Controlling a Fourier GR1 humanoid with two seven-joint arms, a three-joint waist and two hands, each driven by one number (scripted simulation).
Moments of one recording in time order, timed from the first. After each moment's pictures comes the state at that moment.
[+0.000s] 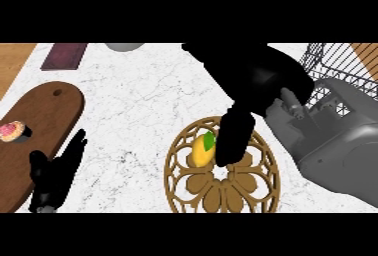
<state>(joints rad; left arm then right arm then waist) 0.09 0.37 -0.14 -1.47 0.24 0.16 0.16 -1.18 -0.51 0.63 -1.64 -0.19 0.34 1.14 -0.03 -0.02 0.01</state>
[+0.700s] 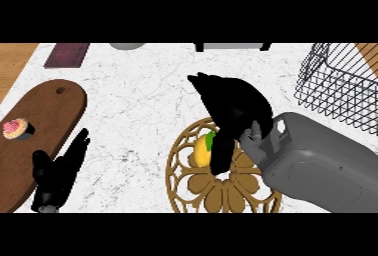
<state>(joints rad) 0.08 0.35 -0.14 -1.47 0.23 0.14 0.16 -1.02 -0.46 0.77 -1.62 -0.03 0.25 1.10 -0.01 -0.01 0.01</state>
